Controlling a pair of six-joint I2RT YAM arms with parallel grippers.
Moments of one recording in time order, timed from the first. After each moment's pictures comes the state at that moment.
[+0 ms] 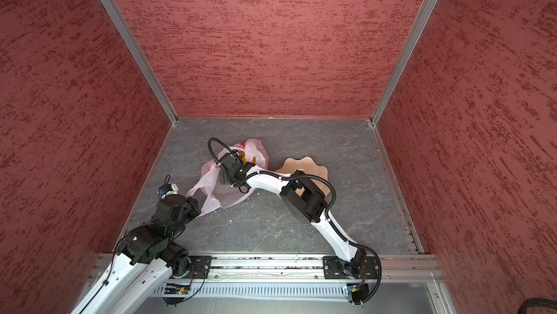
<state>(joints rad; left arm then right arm) -0.45 0.39 0.47 -0.83 -0.31 -0.92 0.95 2.35 1.88 -0.41 0.21 0.70</state>
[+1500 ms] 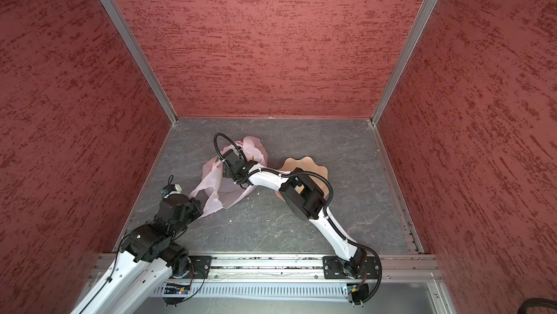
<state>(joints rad) -0.44 0.42 0.44 -0.81 -0.26 -0.92 0.91 2.39 1.88 -0.30 0.24 0.75</state>
